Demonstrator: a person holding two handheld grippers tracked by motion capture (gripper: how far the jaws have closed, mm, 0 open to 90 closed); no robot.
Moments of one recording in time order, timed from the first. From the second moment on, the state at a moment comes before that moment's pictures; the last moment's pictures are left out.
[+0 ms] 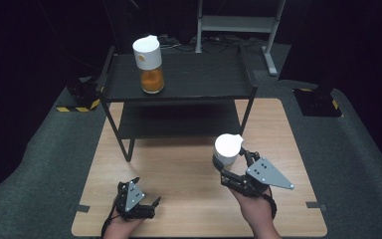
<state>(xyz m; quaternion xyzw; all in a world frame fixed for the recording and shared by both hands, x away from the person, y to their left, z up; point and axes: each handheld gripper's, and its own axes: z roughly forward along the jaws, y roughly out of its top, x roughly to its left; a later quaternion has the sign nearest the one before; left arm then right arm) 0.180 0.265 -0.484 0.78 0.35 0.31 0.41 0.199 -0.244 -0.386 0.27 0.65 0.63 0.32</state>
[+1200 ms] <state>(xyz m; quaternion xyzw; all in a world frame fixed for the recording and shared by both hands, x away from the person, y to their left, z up) 0.181 0.270 -0.485 0.78 0.35 0.31 0.42 0.224 -0.230 -0.293 0.27 0.61 0.65 0.36</state>
